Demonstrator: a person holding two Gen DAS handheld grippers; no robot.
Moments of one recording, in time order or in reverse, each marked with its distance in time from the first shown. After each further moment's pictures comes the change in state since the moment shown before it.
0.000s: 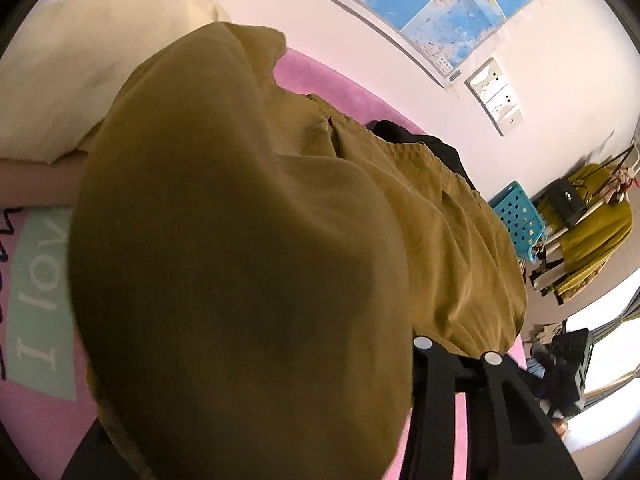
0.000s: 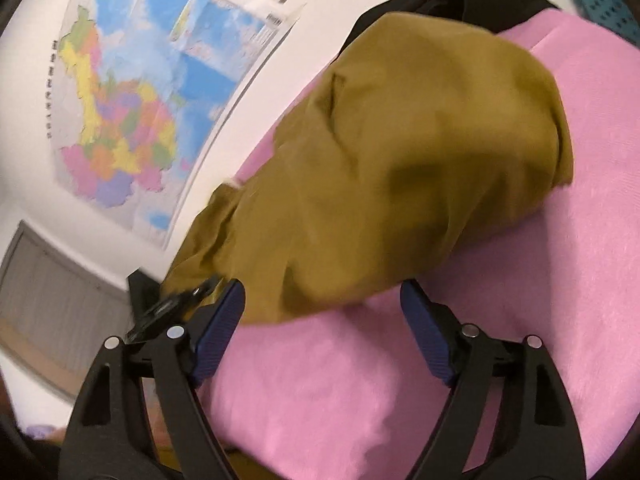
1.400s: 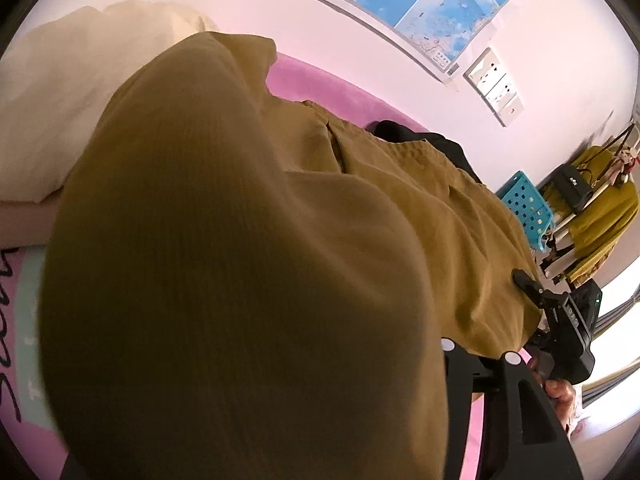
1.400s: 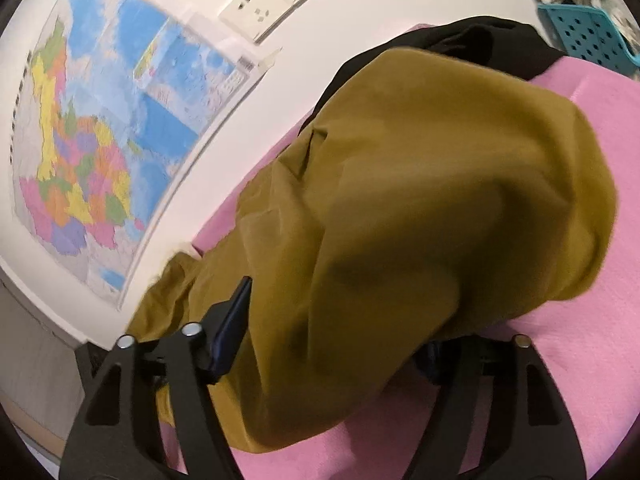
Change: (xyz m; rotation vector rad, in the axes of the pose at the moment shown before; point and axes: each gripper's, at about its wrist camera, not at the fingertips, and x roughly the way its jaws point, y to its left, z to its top) left arm -0.006 0.019 0.029 0.065 -0.008 0.037; right arm 0.058 0.002 0.037 -0.008 -0.216 -0.123
